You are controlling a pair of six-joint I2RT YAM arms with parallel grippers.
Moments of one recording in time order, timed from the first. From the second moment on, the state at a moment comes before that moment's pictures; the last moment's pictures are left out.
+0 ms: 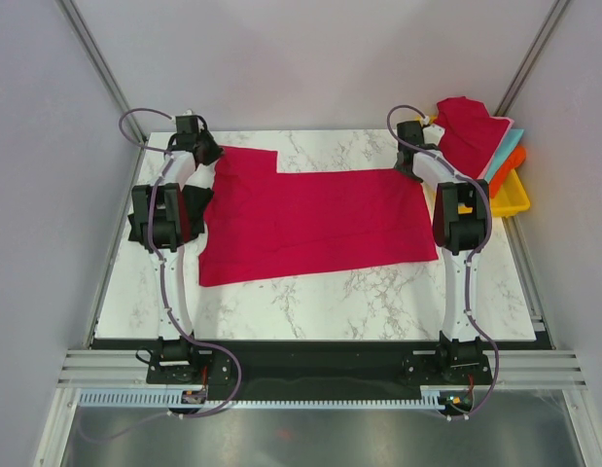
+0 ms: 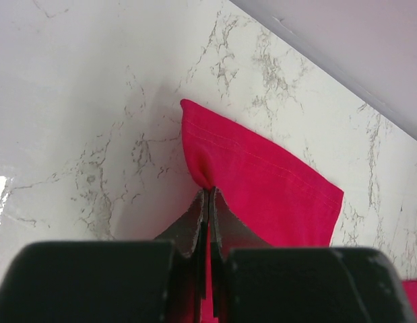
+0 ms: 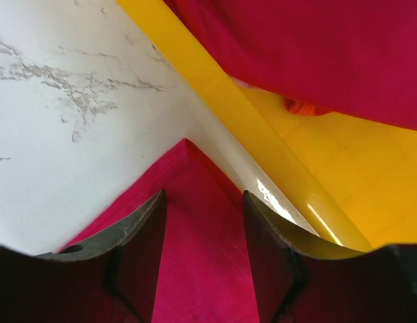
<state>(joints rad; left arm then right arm) 0.05 2.47 2.05 -0.23 0.16 -0.57 0.10 2.39 1.93 -0.44 0.50 0.58</state>
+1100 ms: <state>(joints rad) 0.05 2.47 2.07 -0.23 0.17 -0.55 0.11 2.48 2.08 -0.43 0.52 0.50</state>
